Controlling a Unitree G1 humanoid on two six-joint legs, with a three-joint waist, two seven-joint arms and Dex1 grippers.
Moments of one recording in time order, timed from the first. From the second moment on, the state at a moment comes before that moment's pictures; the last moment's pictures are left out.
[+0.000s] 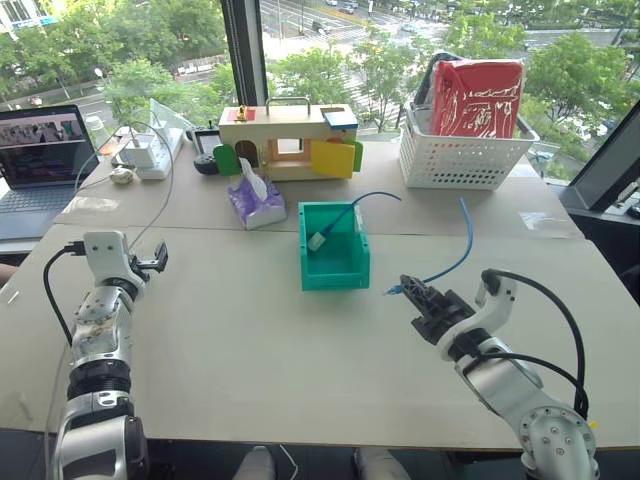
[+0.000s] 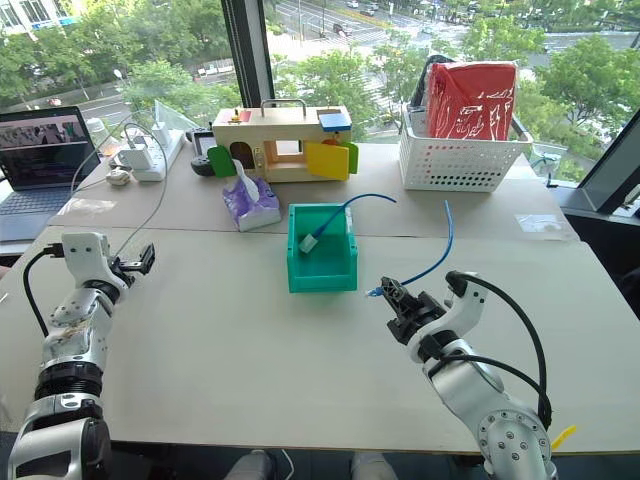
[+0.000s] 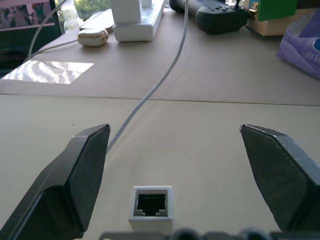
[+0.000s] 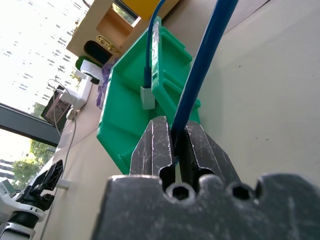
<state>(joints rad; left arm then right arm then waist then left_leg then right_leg) -0.58 0.53 0.38 0.73 -0.21 0.02 -0.30 -0.03 -0.37 -0.07 -0.61 1.41 0.53 -0.44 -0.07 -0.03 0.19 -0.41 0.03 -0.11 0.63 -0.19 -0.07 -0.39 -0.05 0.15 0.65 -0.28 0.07</state>
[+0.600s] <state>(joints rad) -0.61 0.52 0.35 0.80 -0.22 0.01 -0.34 -0.01 -0.37 -0.09 -0.62 1.40 0.53 -0.44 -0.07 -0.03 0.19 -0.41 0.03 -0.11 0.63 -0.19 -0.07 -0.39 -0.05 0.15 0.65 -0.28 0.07</state>
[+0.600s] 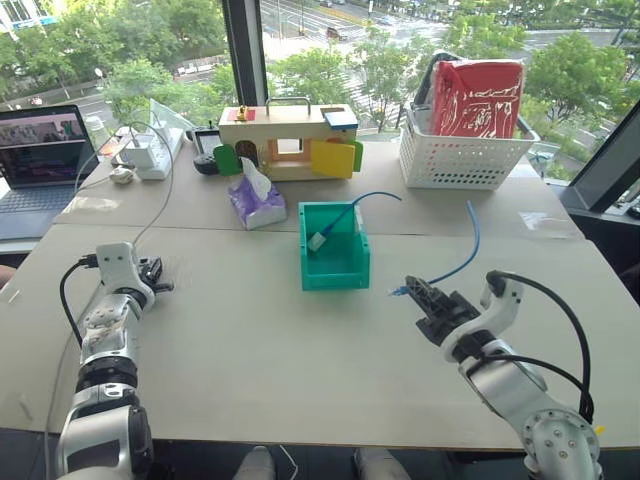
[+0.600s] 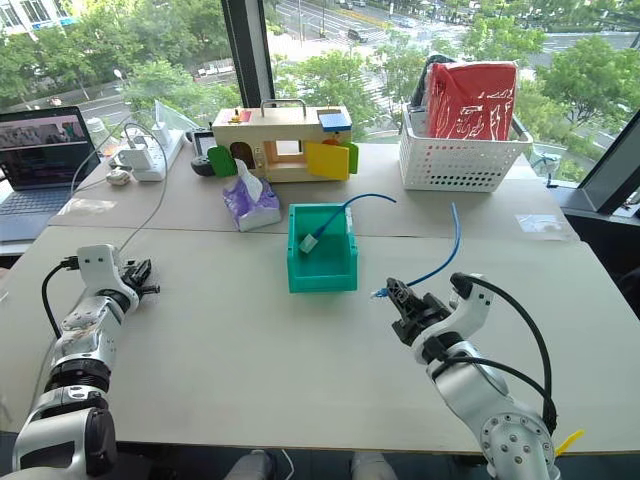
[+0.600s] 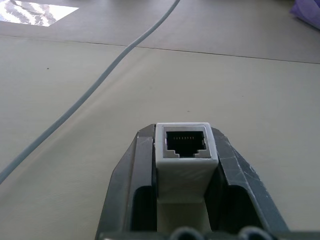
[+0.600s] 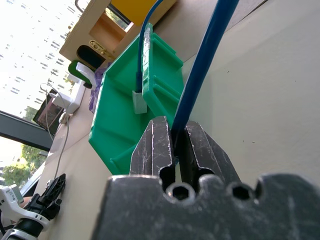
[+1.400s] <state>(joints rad) -0.74 0.48 -0.18 0.01 -0.44 0.60 -0.94 -0.02 -0.26 -0.16 -0.68 1.26 0.44 -0.44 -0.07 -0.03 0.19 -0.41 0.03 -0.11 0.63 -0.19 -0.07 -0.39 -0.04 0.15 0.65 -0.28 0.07</state>
